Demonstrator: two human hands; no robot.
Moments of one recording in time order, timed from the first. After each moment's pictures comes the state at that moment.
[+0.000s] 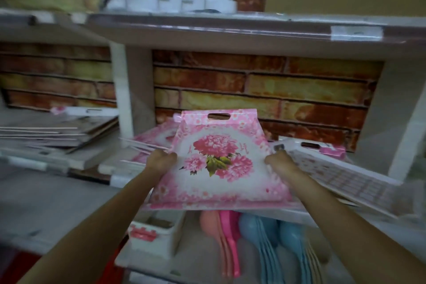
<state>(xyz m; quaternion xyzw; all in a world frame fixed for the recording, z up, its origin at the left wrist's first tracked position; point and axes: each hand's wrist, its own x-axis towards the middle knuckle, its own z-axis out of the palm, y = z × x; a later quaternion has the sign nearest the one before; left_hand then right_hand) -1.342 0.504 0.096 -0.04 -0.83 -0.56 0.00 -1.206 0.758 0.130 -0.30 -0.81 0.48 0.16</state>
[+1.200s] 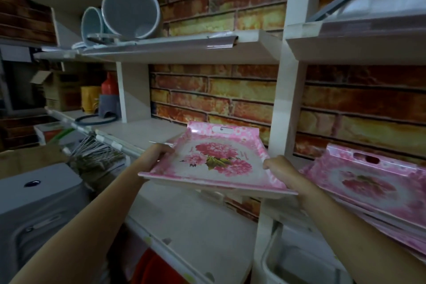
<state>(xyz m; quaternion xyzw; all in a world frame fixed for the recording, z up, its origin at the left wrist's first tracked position) -1.523 0.063 0.142 0.07 -0.73 -0.68 -0.02 -1.523 0.364 0.135 -0.13 -0.87 0.48 0.02</state>
